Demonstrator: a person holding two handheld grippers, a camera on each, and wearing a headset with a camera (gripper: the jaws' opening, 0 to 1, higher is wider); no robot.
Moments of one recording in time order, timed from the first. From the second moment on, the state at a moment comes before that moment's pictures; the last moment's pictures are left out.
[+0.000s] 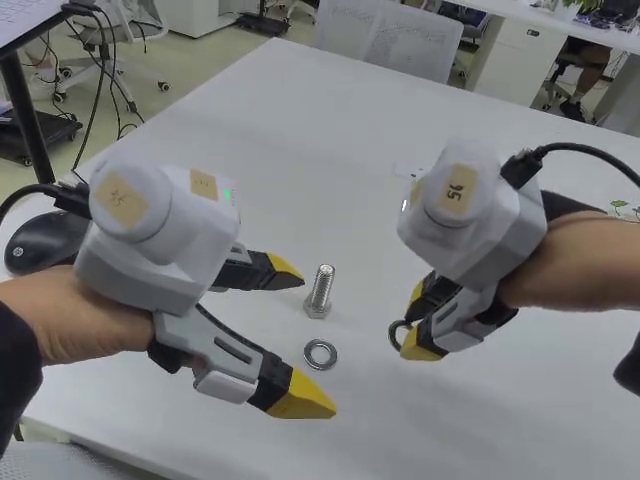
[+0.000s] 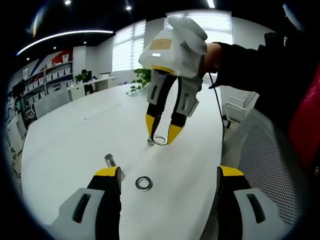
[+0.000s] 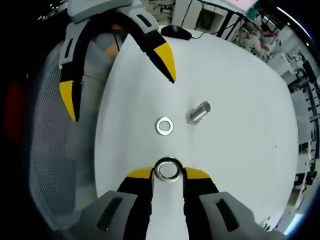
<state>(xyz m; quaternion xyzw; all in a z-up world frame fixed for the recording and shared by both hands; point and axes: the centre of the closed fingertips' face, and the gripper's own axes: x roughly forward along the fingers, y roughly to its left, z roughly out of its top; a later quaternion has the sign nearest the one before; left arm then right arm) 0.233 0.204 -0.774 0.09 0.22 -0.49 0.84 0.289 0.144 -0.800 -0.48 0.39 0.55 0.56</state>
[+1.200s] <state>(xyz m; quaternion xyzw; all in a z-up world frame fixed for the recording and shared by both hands) 0.242 0.216 -0.759 0.07 0.20 -0.46 0.86 0.323 0.218 -0.764 -0.52 0.33 0.58 0.54</state>
